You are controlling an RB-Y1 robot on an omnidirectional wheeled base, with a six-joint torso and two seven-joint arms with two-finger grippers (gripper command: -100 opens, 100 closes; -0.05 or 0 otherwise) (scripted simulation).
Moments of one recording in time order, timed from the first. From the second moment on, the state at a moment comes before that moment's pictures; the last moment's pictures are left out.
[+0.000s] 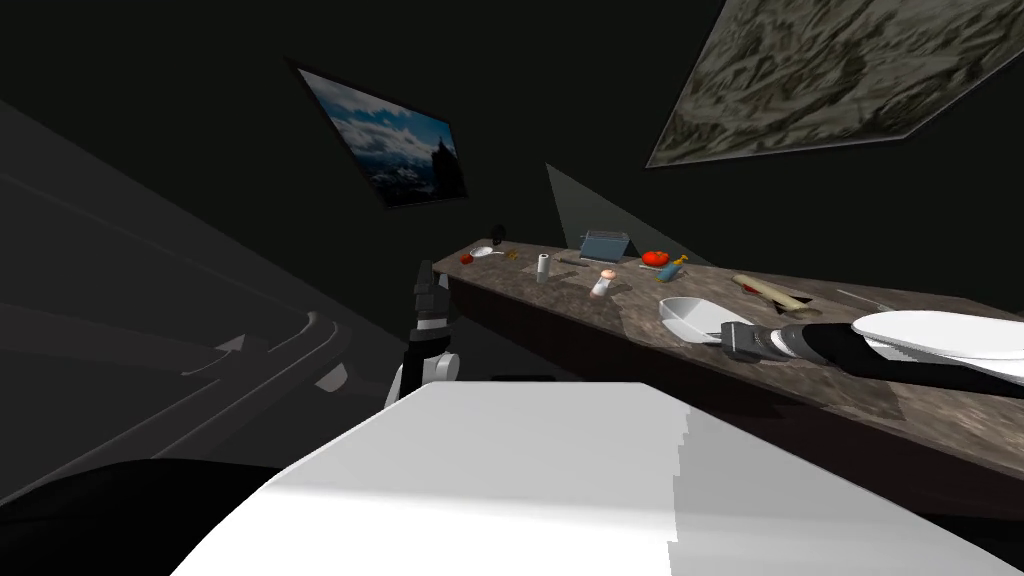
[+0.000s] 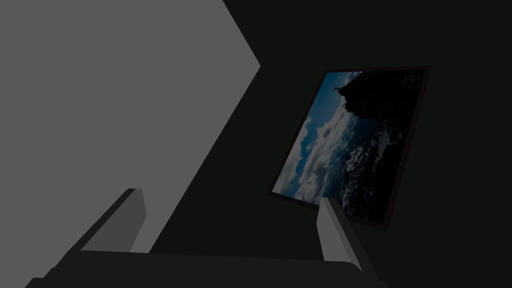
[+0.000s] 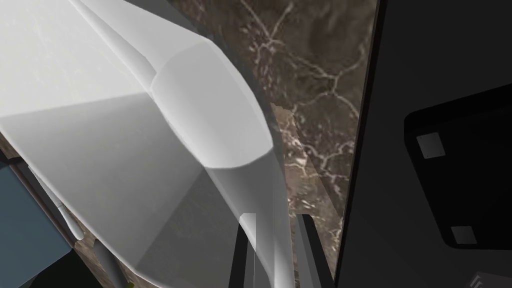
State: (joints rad) left arm 0.46 0.04 -0.07 -2.31 -0.01 -0.35 -0.16; right arm 0.32 -1.57 0.22 -1.11 0.97 -0.72 0.32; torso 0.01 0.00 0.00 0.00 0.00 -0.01
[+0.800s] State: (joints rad) left arm 0.46 0.04 -0.07 -2.31 -0.01 -0.35 -0.16; right arm 0.53 -1.58 0.05 -1.02 0.84 -0.73 0.41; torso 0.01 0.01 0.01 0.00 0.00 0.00
